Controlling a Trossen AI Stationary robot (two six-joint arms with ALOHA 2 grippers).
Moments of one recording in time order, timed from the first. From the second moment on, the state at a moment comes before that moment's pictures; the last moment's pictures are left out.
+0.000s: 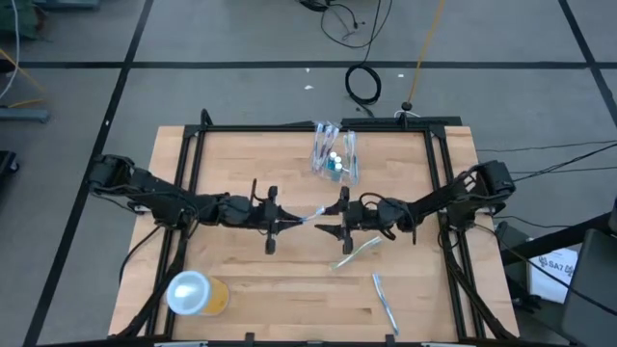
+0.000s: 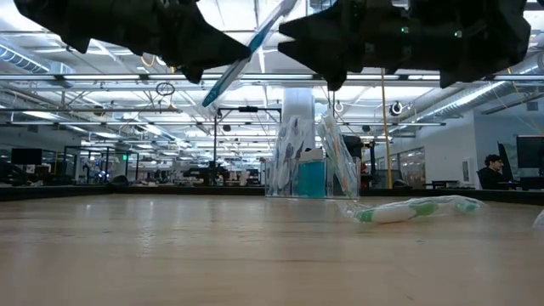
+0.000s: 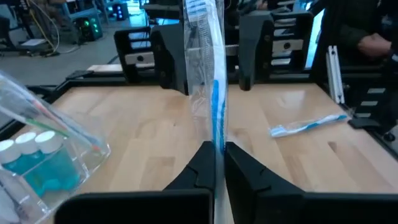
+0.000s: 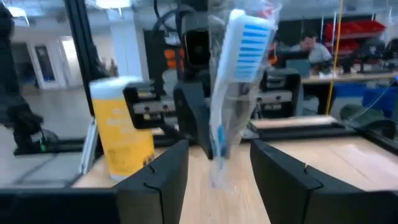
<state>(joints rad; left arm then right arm) -0.19 1.38 0.59 0.60 -0.17 -0.01 0.17 1.67 0.58 1.20 0.13 0.08</state>
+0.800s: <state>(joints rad) -0.19 1.38 0.59 0.62 -0.19 -0.03 0.15 1.82 0.76 1.29 0.06 0.12</state>
